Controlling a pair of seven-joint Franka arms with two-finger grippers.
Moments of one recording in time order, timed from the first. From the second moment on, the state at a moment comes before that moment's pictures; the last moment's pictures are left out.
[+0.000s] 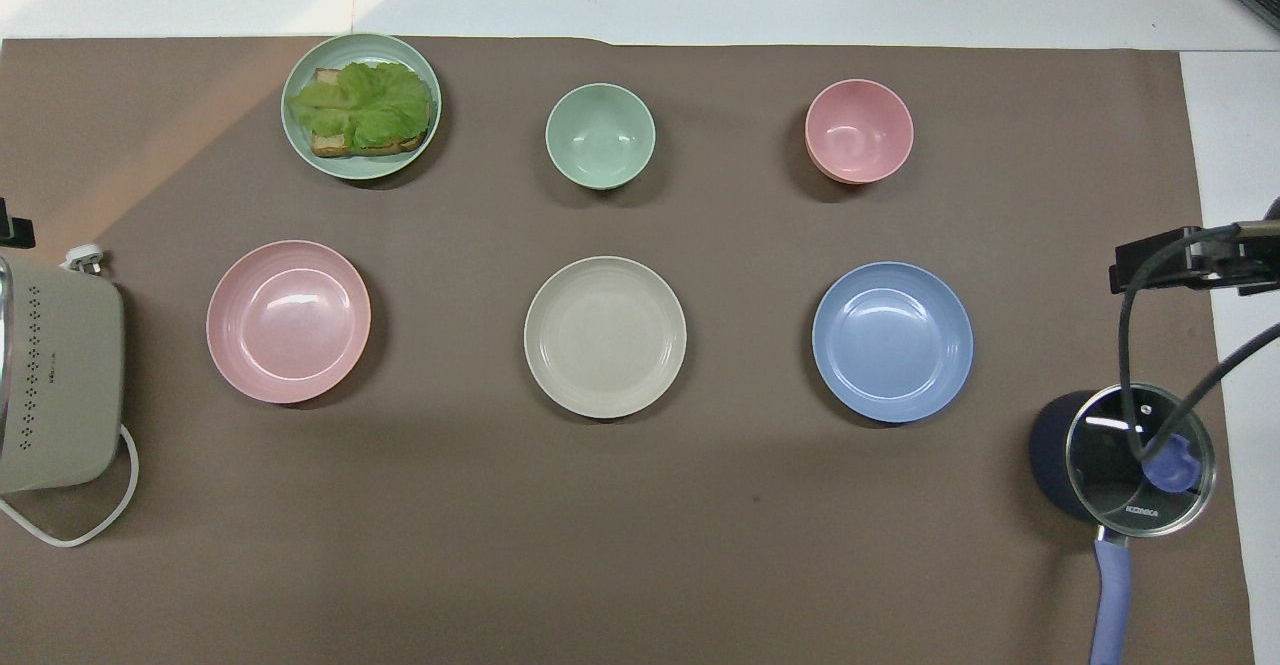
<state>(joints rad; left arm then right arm) 0.08 -0.04 0.01 -1.59 -0.06 1.69 -0.01 0.06 -0.01 -0.03 -1.50 -0.05 1.49 0.06</state>
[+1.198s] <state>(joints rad) -0.01 -0.04 0.03 -1.60 -0.06 1.65 -0.02 0.06 -0.01 -0.04 -1.50 -0.05 1.49 0.06</state>
